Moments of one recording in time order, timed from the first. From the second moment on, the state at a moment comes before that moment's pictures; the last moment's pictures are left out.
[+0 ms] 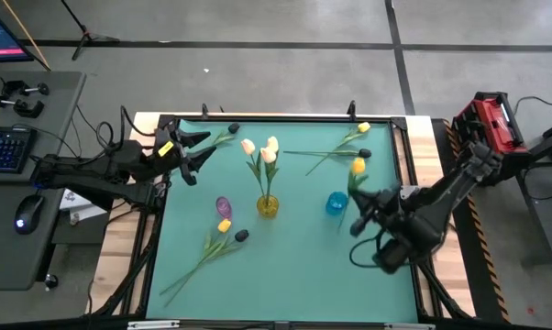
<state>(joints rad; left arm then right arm) -0.07 0.61 0.66 0.07 -0.53 -0.15 0.77 1.36 1.17 -1.38 1.36 1.61</state>
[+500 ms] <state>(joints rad) -0.07 0.61 0.66 0.08 -0.53 -0.17 0.61 1.26 1.17 -1.48 1.52 1.44</state>
